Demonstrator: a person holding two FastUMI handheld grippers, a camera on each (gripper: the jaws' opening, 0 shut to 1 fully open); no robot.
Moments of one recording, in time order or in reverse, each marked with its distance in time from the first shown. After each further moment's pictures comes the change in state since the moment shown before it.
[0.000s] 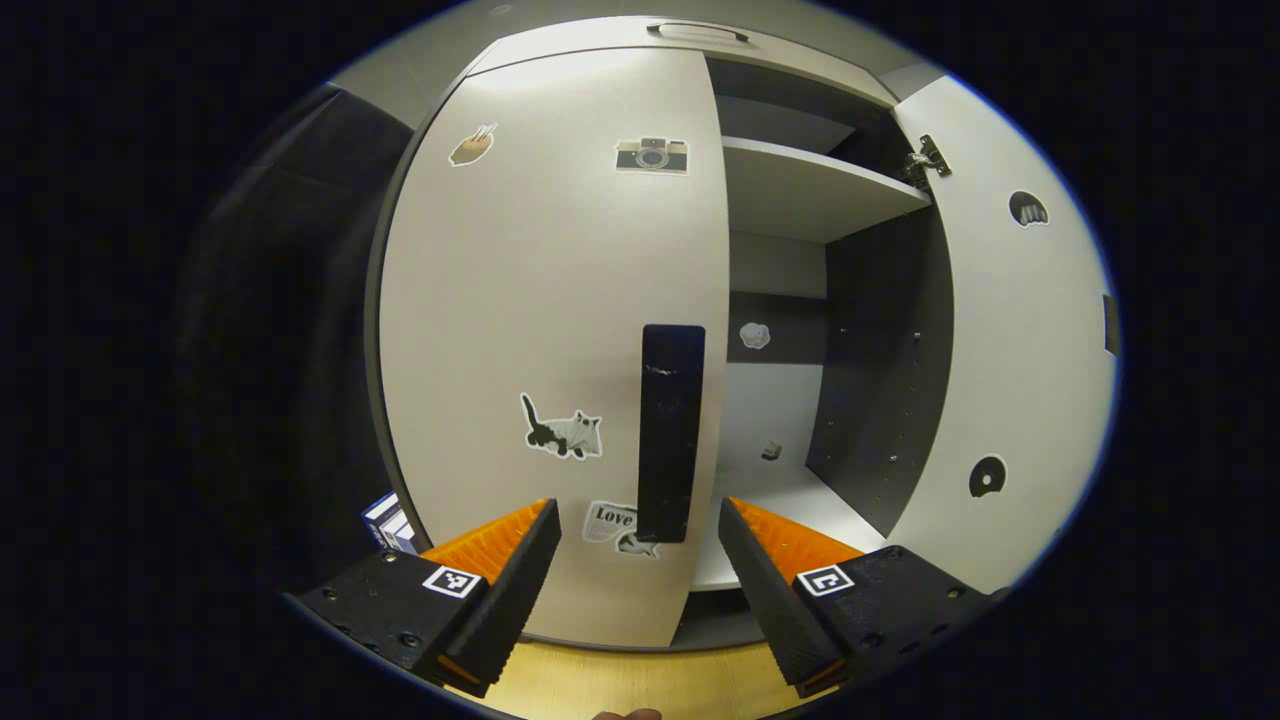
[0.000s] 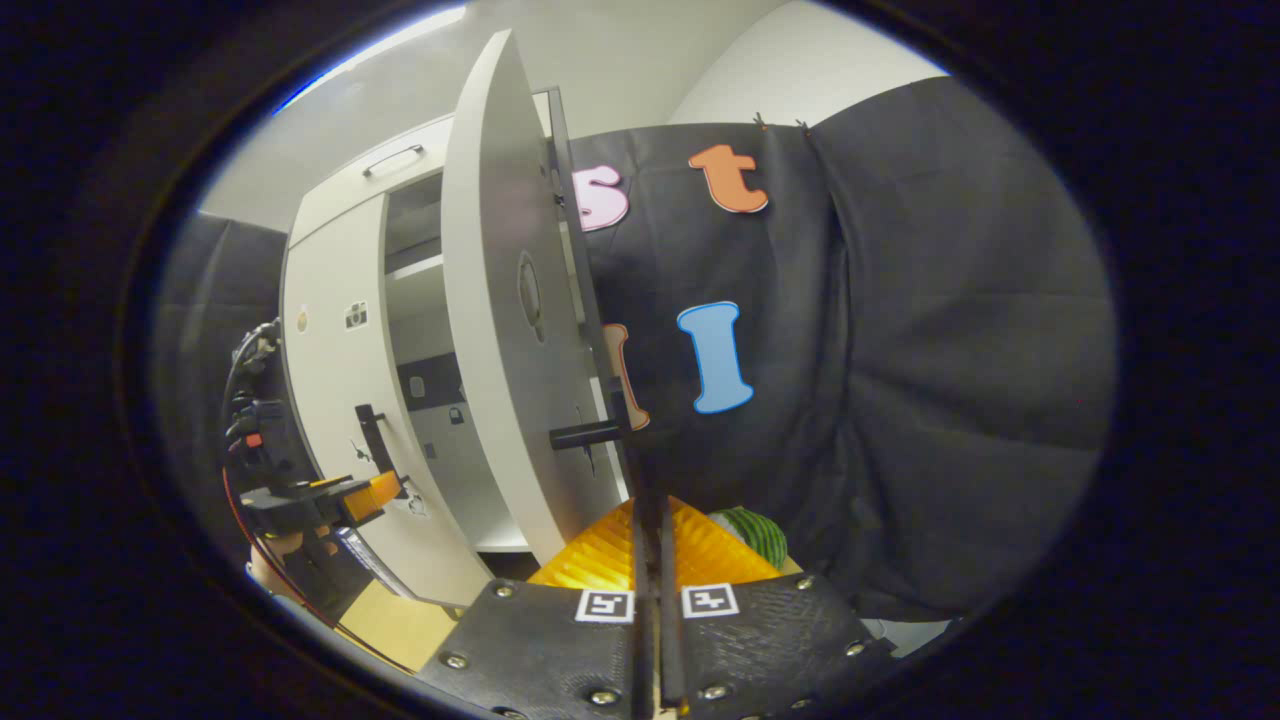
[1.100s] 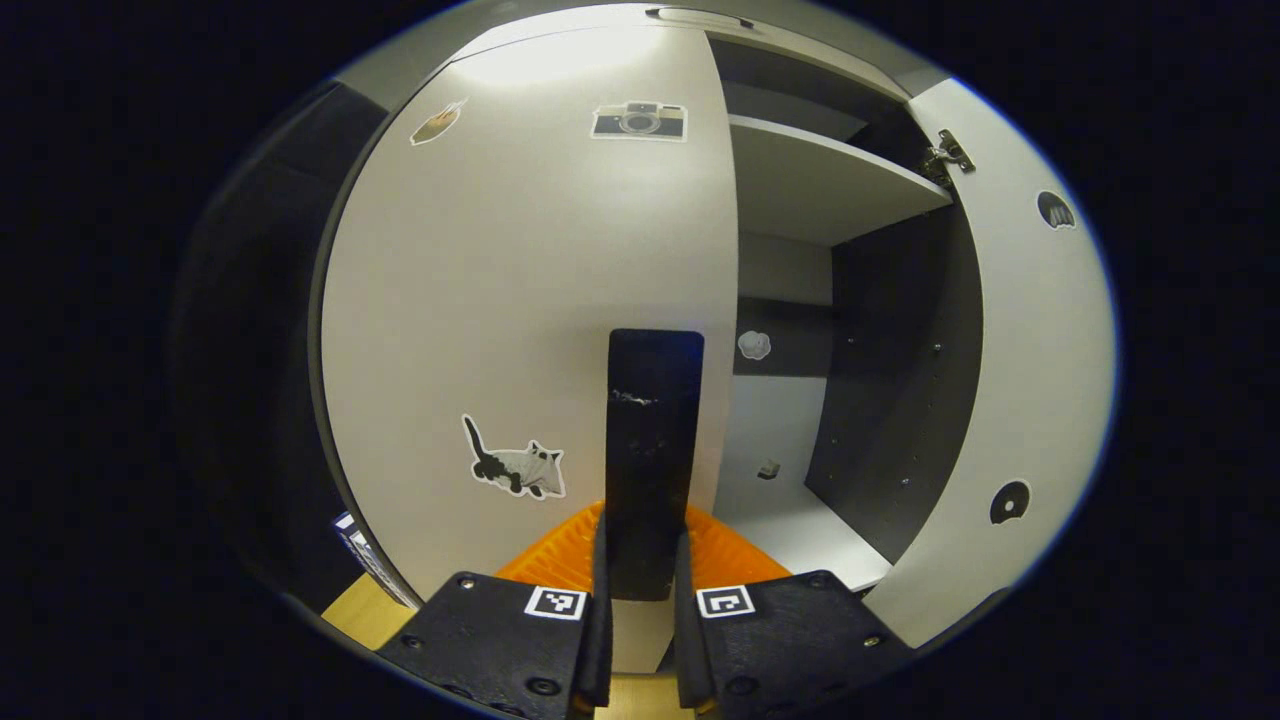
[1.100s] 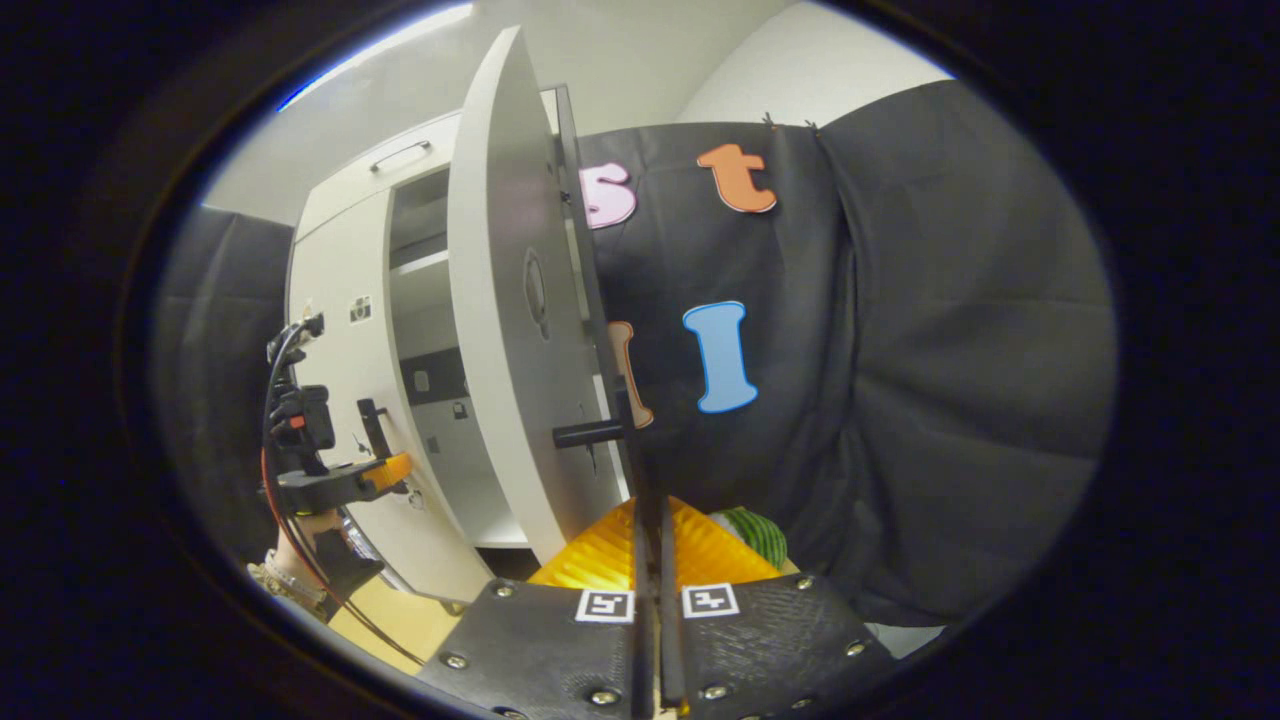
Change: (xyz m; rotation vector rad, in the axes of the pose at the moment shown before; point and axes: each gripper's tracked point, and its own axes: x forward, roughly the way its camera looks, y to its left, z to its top) left arm 0.037 -0.013 0.001 -0.026 -0.006 -0.037; right arm 0.005 -0.002 0.002 -0.027 0.008 0.008
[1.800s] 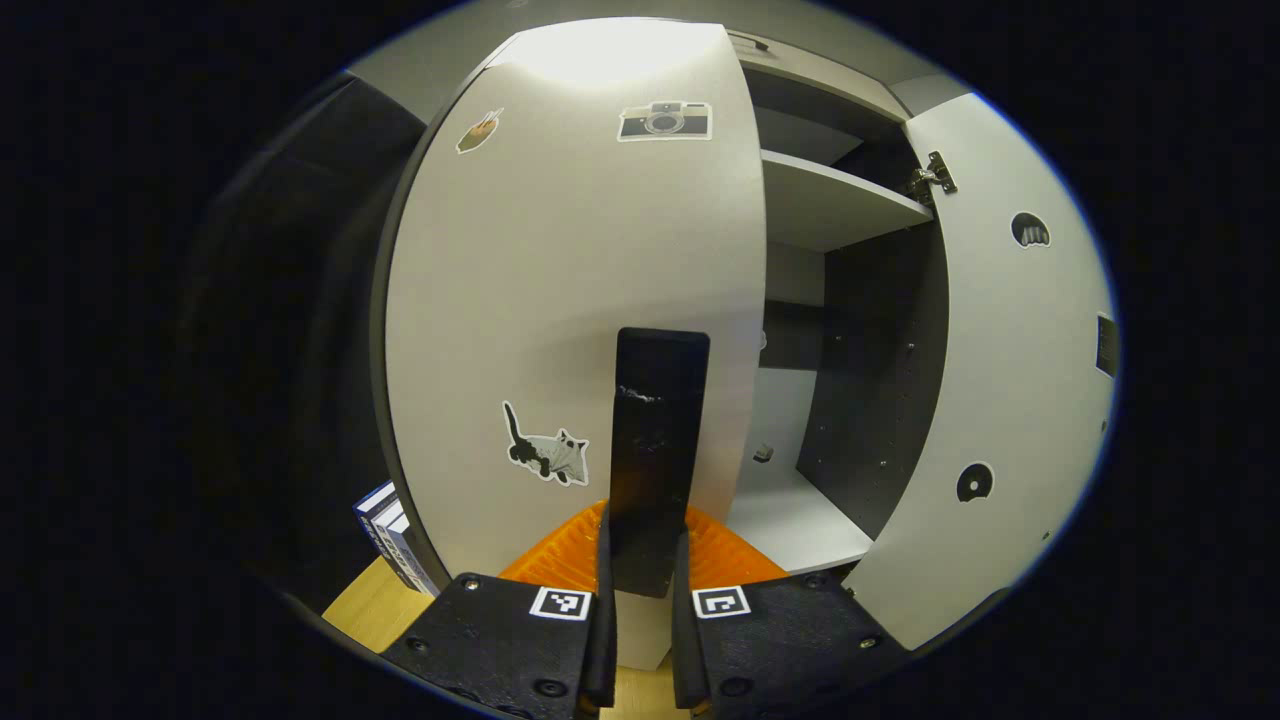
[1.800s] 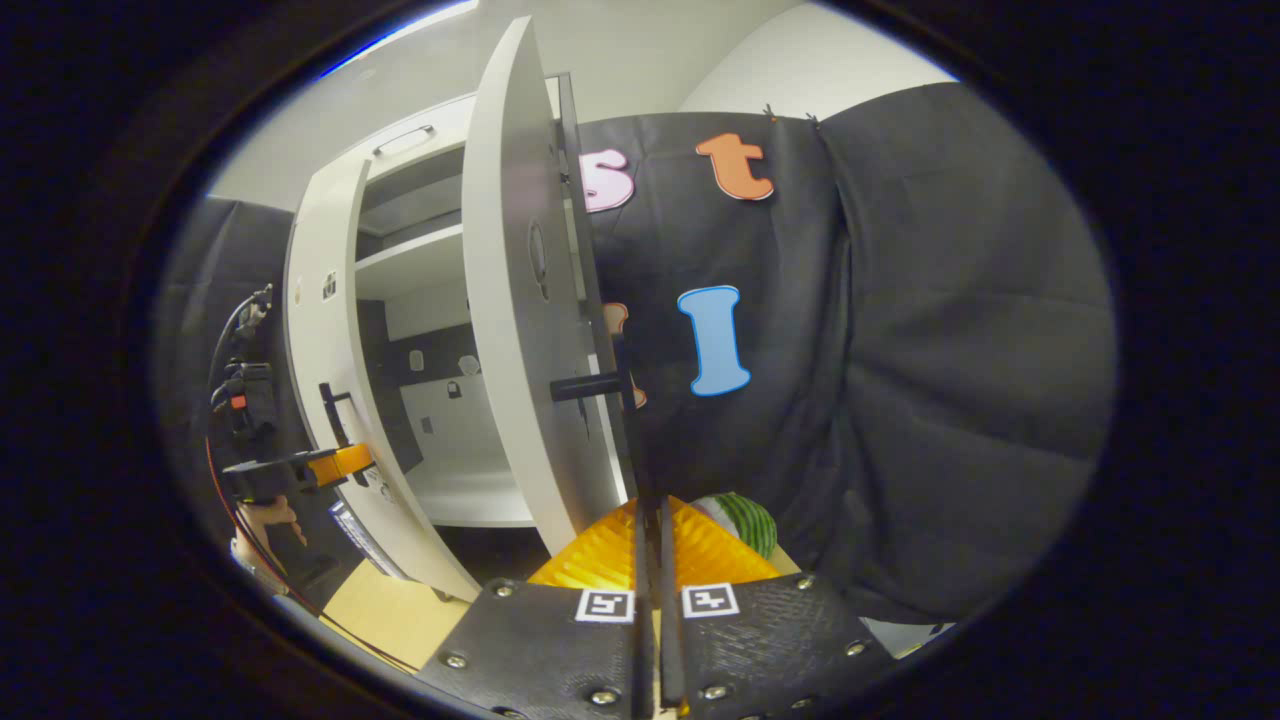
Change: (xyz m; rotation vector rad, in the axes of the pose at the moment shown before) left arm -0.013 0.010 -0.003 -0.024 0.019 -0.006; right arm 0.022 -0.033 -0.012 -0.022 0.034 -0.018
